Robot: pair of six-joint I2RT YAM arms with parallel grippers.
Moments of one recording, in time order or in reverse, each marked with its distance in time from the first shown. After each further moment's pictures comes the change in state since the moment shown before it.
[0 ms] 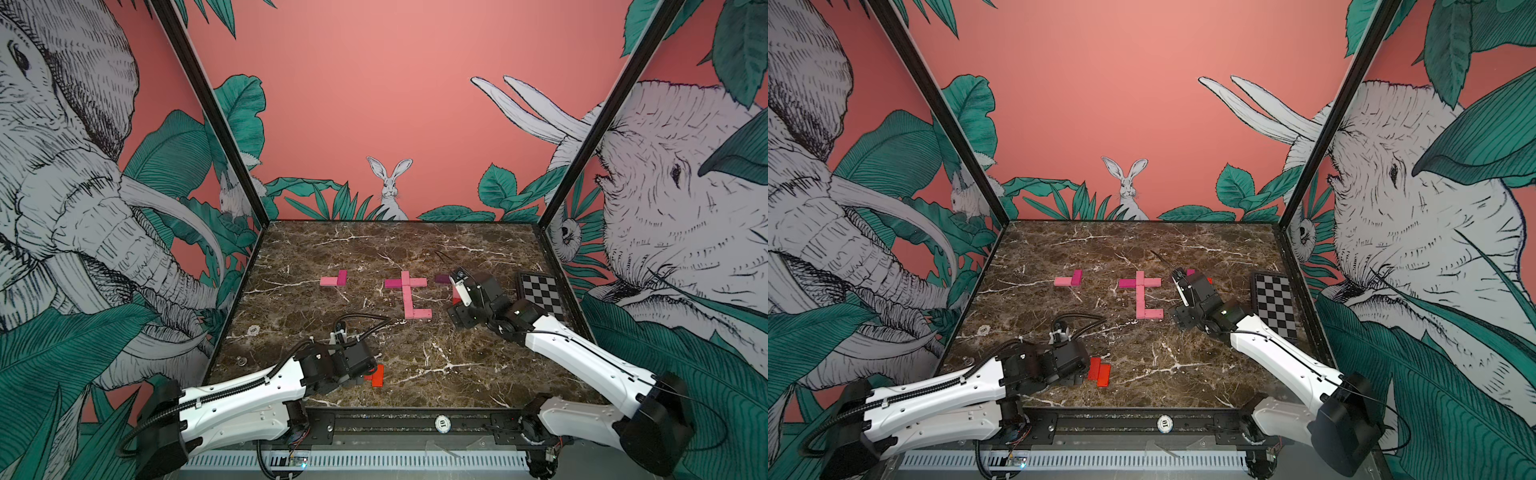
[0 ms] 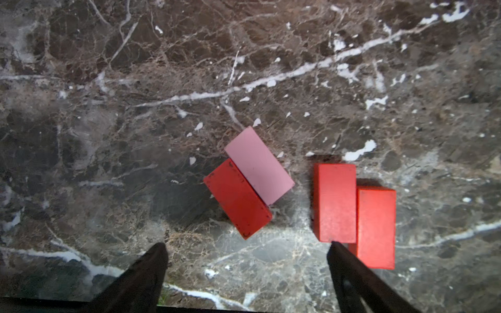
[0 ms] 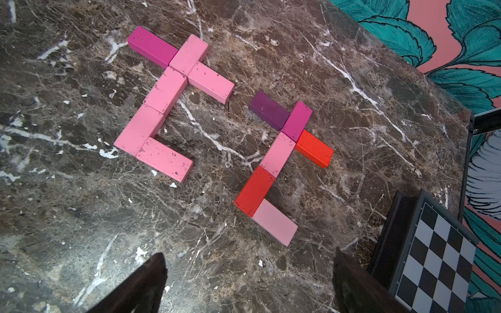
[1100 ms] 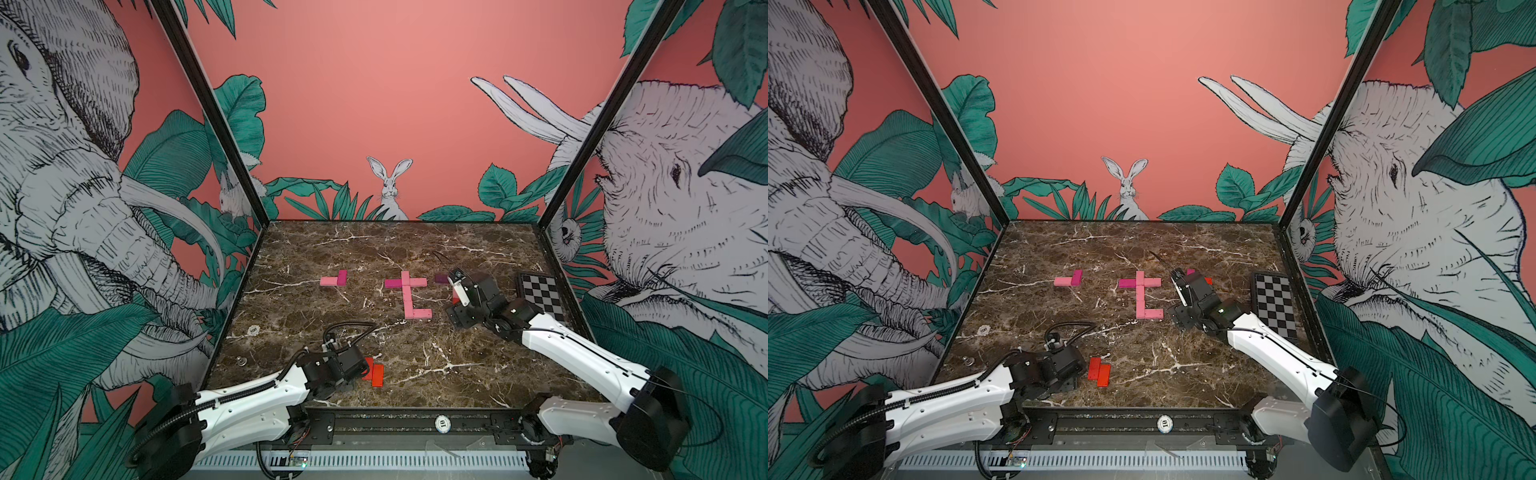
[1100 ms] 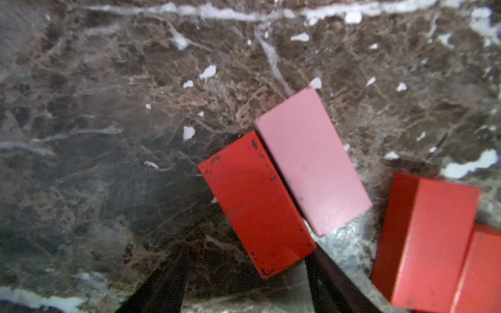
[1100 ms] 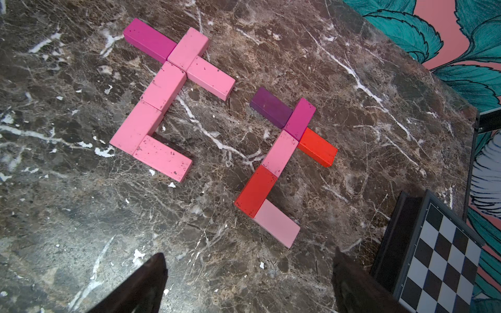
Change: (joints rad) left arm 0.131 0.028 -0.214 0.255 0.123 -0.026; right arm -0.001 0.028 0.000 0.010 0.000 0.000
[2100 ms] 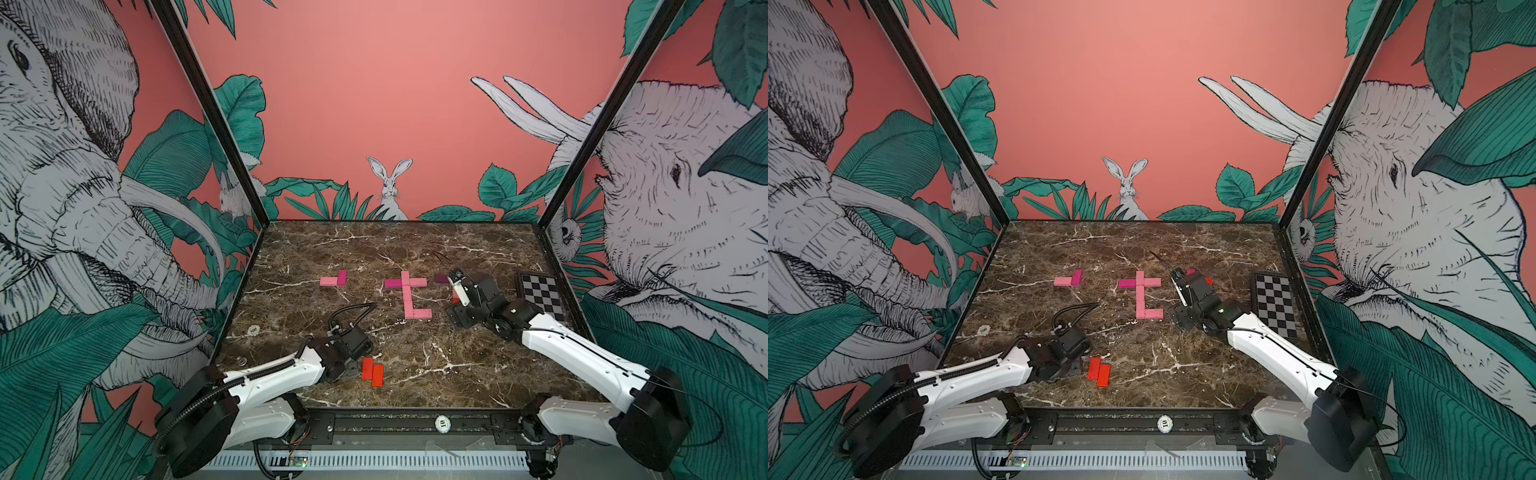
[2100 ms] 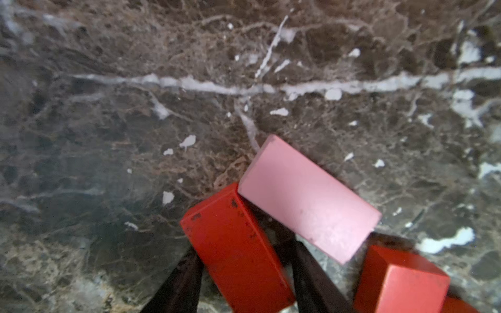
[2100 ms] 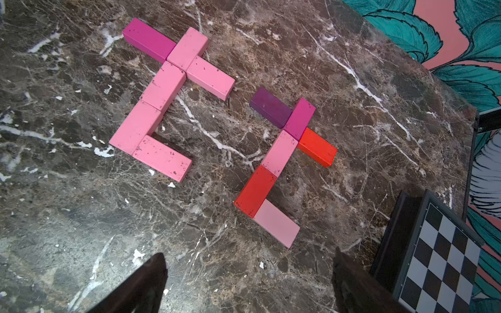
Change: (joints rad) left arm 0.145 0.195 0.083 0.108 0.034 0.109; right arm 0.000 0.000 0.000 0.000 0.001 0.000
